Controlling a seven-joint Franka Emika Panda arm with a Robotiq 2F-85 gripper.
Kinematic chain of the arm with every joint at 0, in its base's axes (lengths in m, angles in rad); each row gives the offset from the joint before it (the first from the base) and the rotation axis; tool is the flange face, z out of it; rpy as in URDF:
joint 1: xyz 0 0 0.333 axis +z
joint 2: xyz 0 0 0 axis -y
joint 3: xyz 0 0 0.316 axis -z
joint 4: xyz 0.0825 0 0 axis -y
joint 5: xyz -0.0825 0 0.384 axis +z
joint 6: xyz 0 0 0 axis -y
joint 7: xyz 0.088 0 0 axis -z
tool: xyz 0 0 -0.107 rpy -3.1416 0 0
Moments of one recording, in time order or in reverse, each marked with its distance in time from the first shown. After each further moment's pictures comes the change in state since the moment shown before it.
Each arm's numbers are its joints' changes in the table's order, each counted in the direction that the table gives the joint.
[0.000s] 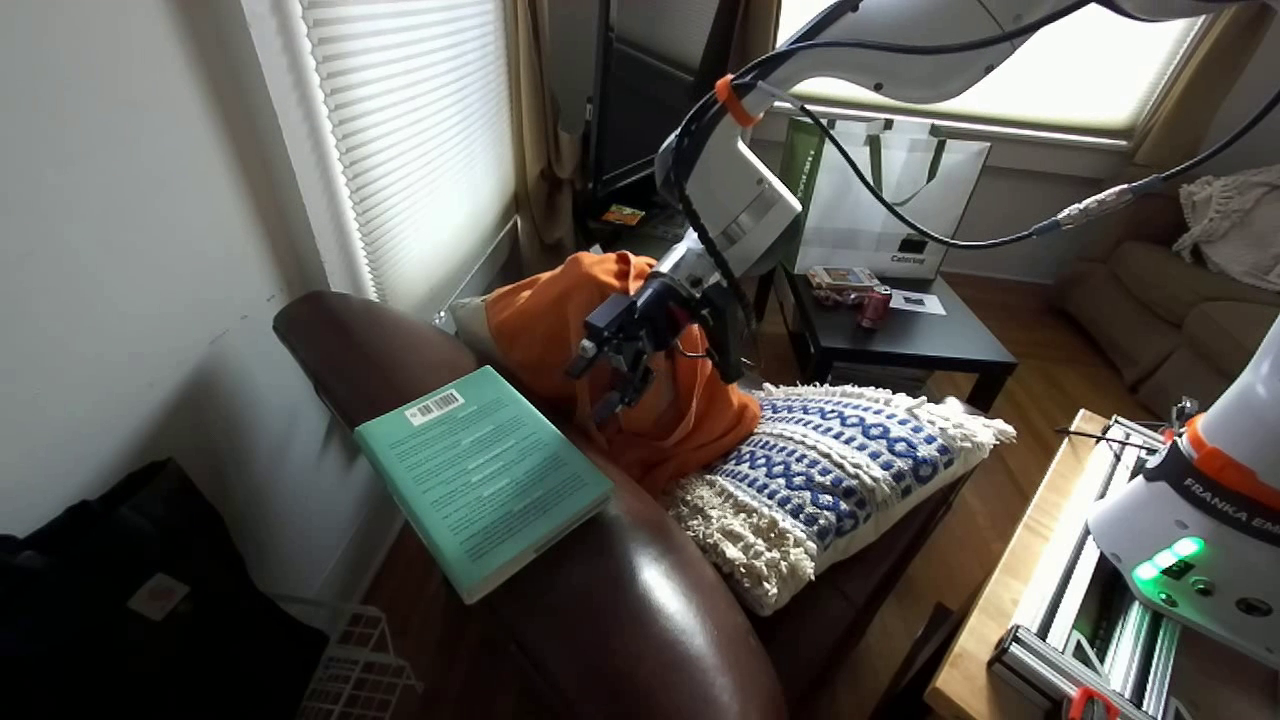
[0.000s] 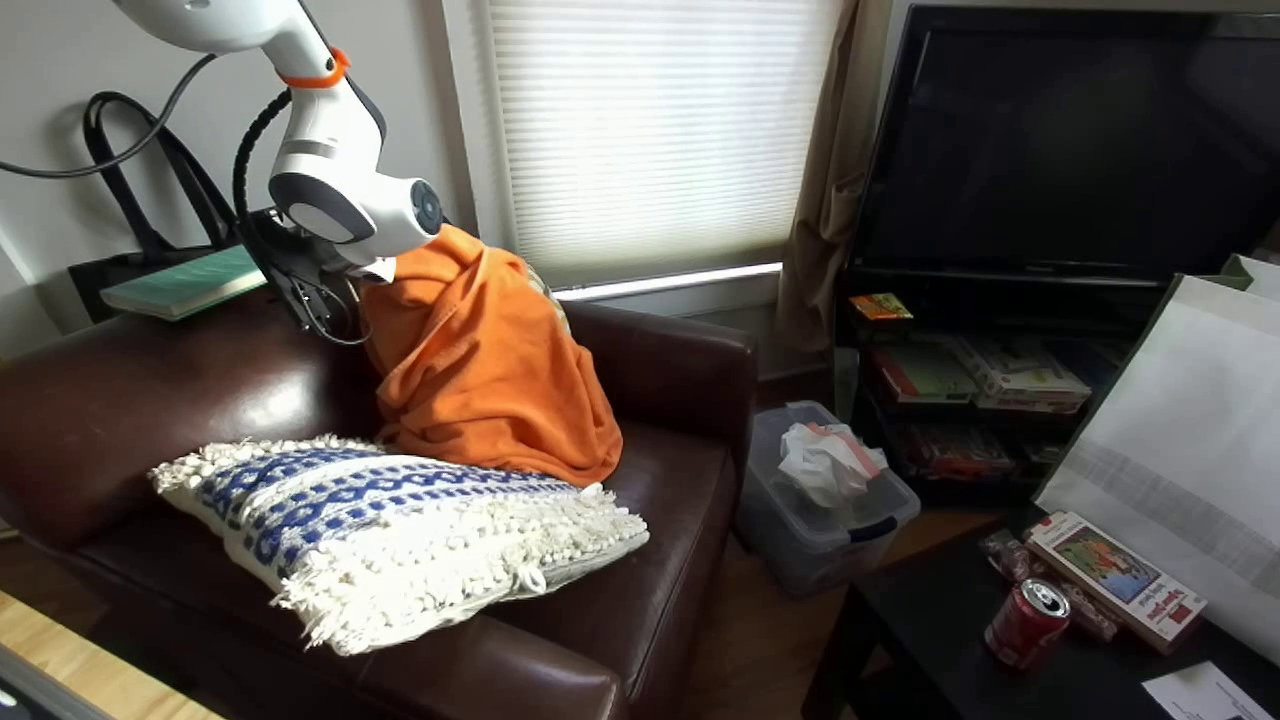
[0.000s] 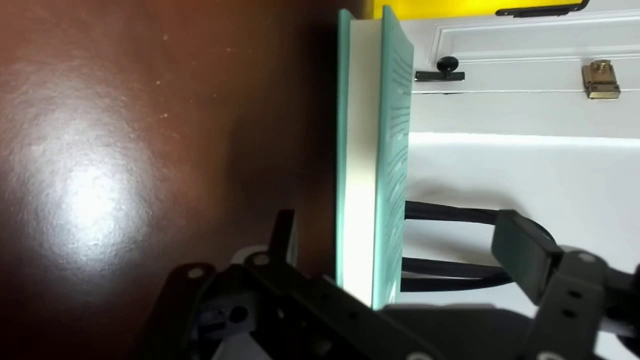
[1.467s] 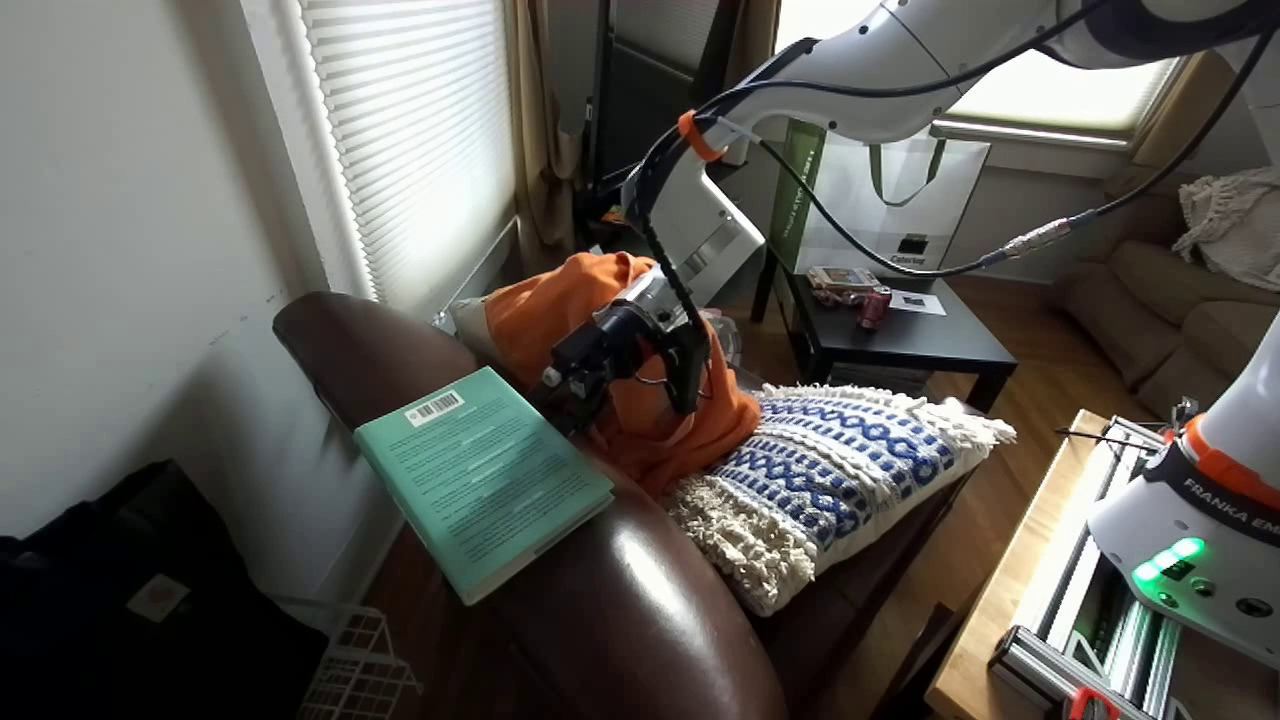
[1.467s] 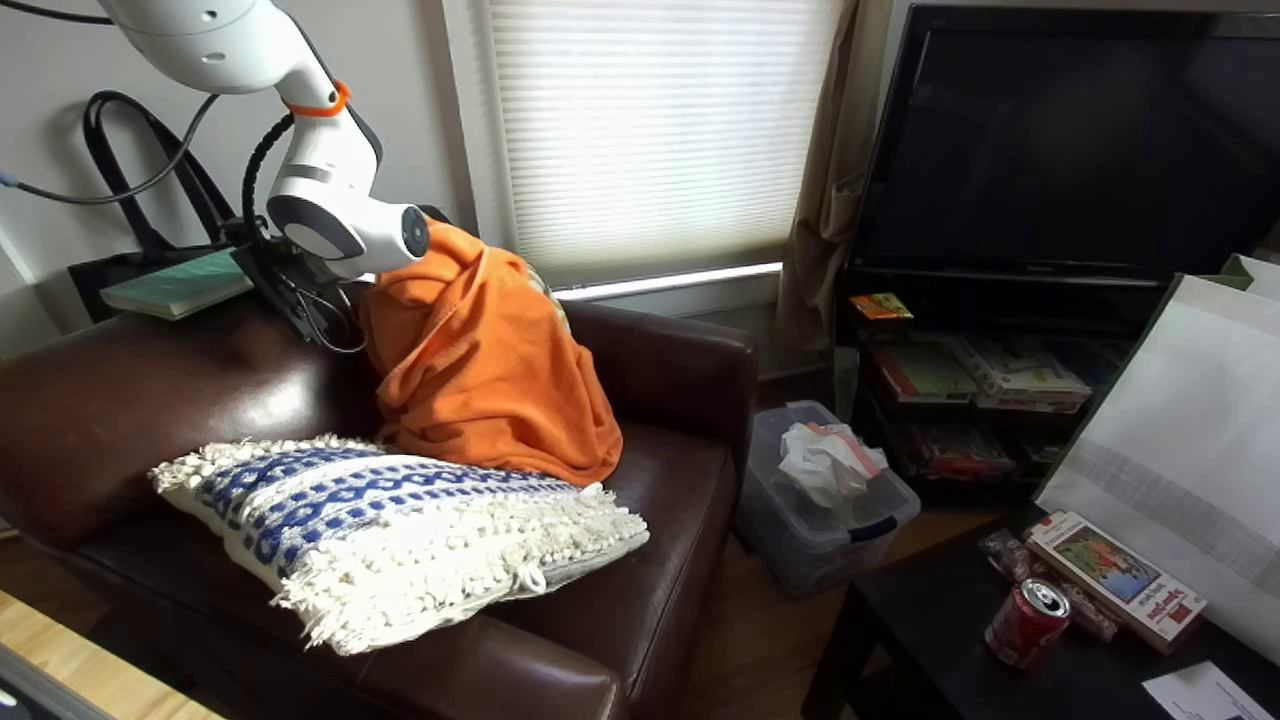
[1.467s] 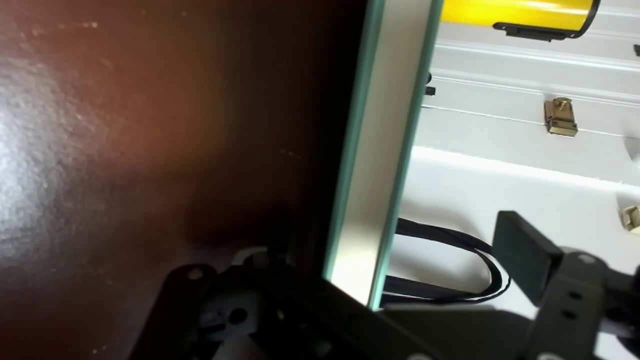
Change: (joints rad) arm 0.056 -0.137 -0.007 0.144 0.075 -0.027 -0.198
